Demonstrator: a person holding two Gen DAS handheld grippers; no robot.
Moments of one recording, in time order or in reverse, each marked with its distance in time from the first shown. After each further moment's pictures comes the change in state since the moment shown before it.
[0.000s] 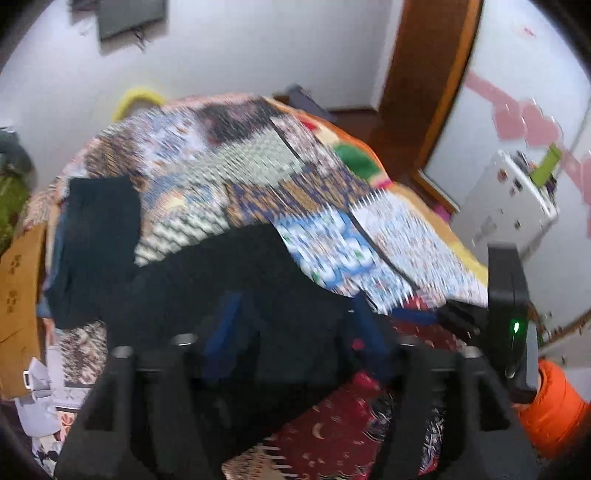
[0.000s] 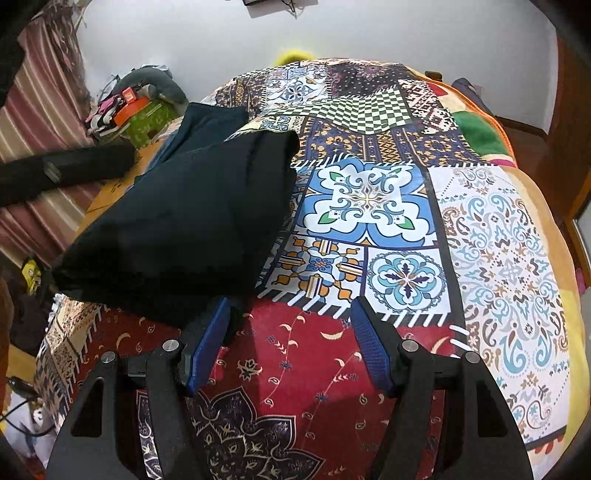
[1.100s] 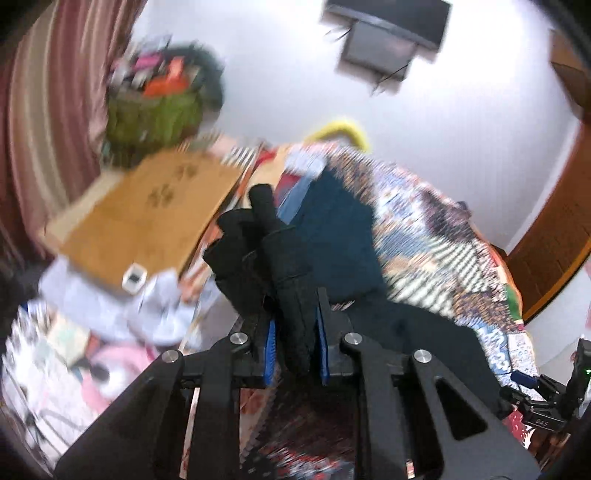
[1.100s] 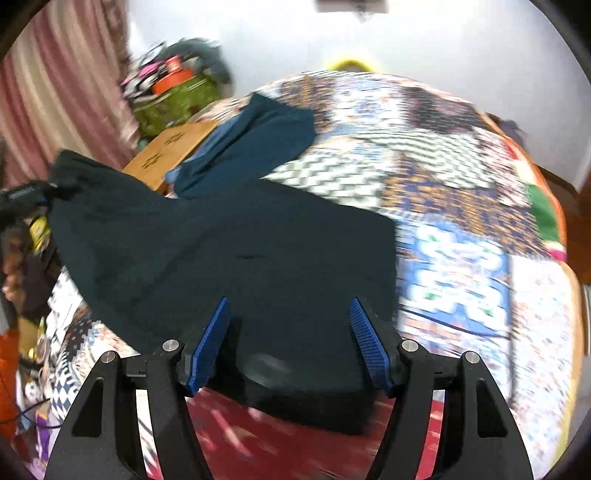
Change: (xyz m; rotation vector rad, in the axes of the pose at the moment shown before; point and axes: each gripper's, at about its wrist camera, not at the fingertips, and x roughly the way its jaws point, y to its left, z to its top) left arm -0.128 0.244 -0.119 -0.564 -0.279 0.379; right arm 0.019 0.074 0.049 -0.154 0.011 -0.008
